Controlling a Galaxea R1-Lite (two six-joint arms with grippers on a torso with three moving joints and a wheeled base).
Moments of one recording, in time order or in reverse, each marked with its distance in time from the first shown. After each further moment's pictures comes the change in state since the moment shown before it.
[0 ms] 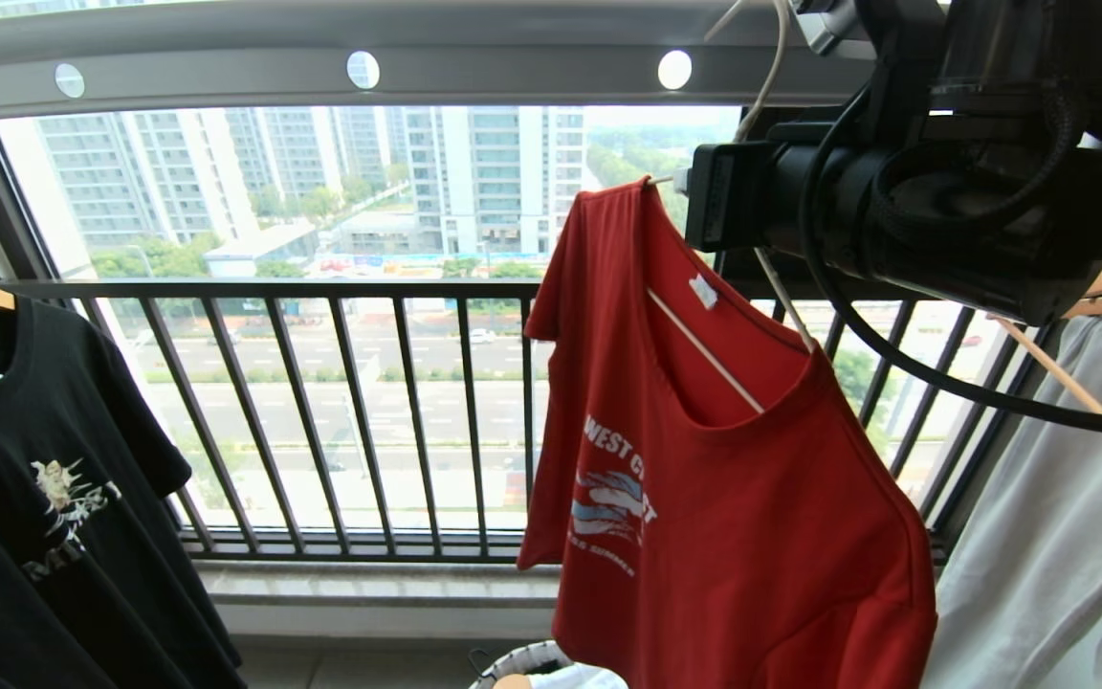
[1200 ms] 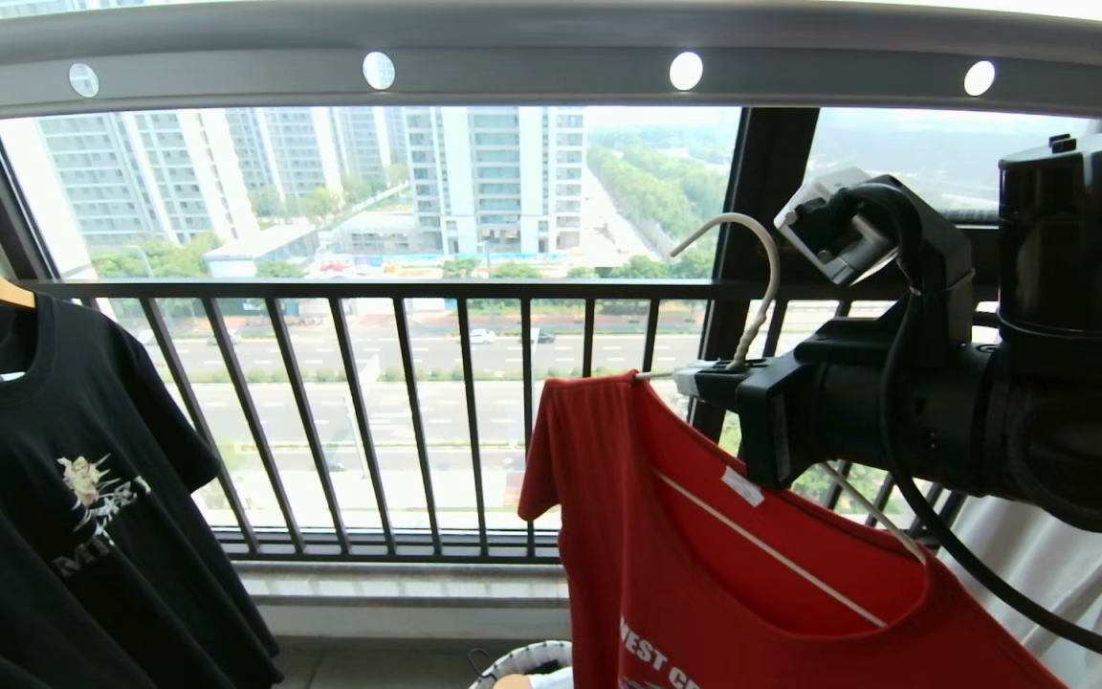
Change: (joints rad) left arm 0.000 0.000 0.000 0.000 0.000 0.000; right arm 0.052 -0.179 0.371 0.109 0.223 0.004
